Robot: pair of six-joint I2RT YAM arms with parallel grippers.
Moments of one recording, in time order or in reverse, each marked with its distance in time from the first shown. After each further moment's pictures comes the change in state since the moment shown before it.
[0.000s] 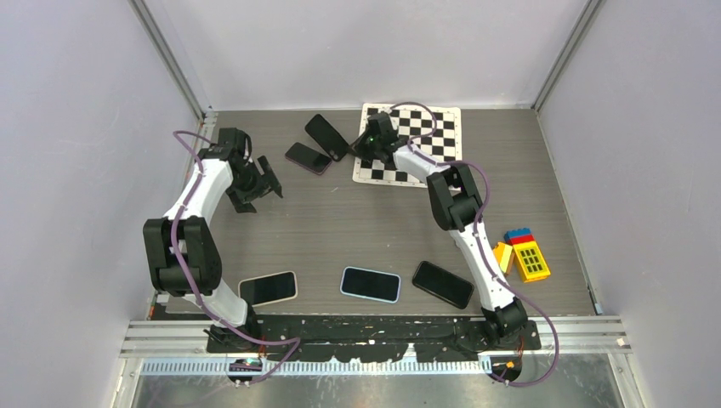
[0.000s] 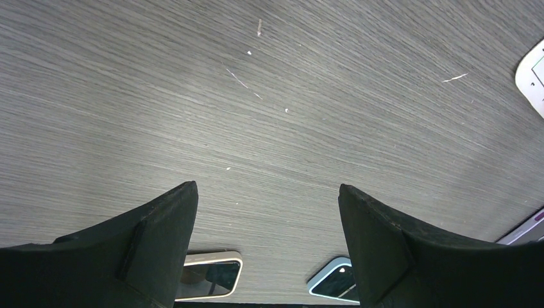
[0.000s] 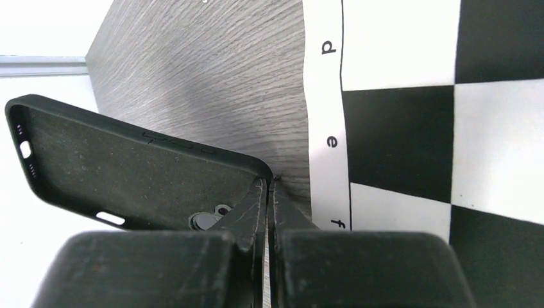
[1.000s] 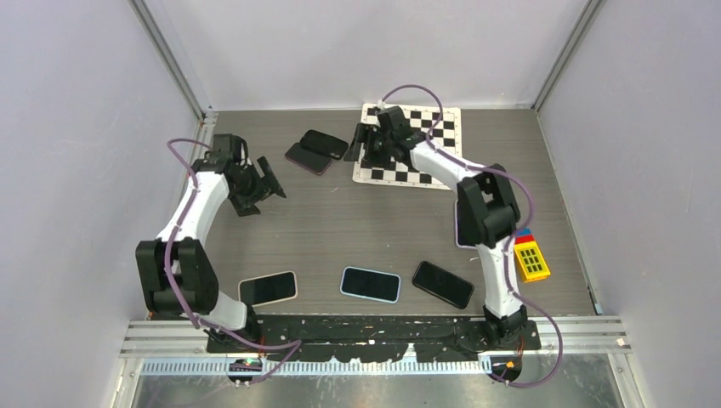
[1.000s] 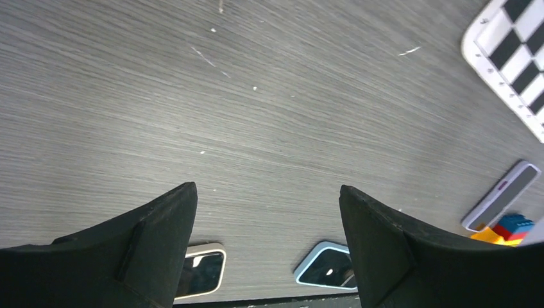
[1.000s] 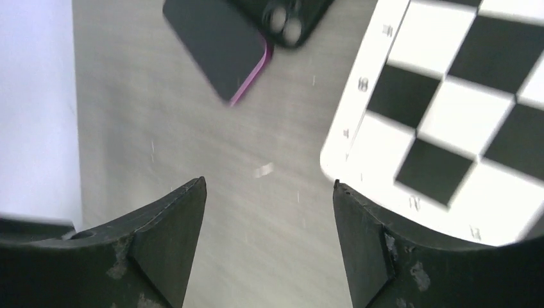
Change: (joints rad) left arm 0.000 -0.116 -0.085 0.049 0.072 -0.012; right arm 0.022 -0.388 -0.314 -0.170 -0.119 -0.379
